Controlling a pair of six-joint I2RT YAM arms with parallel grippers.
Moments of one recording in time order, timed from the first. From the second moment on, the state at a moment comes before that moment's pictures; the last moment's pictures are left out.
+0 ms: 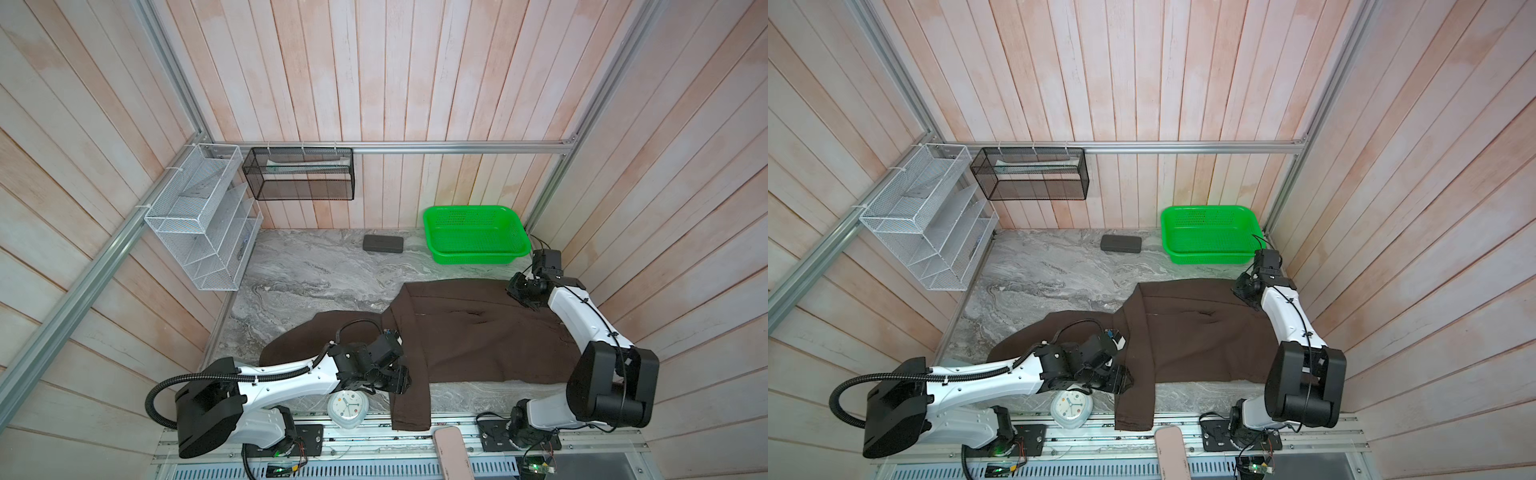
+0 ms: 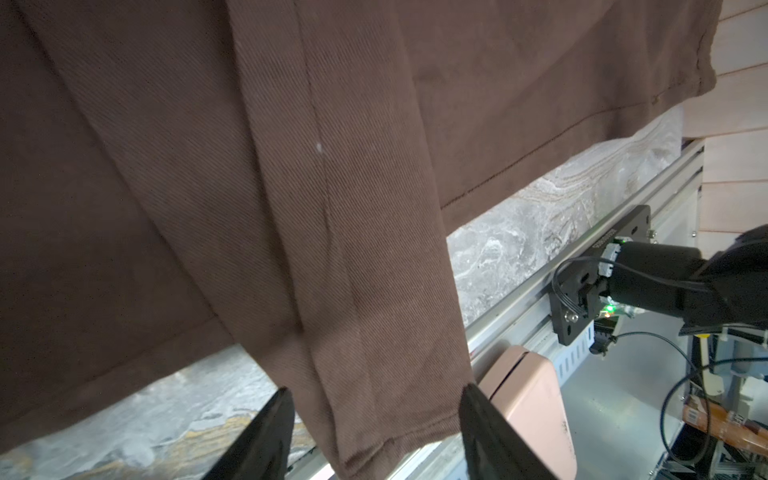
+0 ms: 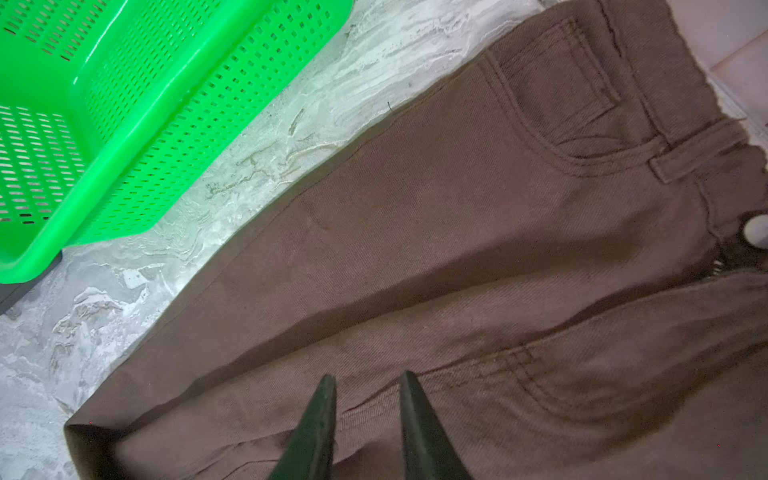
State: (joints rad) left arm -1.12 1.35 0.73 -0.36 0.16 -0.87; right arm -0.13 1.46 1.06 -0.61 -0.05 0.53
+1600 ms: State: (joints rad) left arm -0.54 1.54 1.50 -0.95 -0.22 -0.34; right arm -0.13 1.47 1.05 -0.60 -0.07 0.53
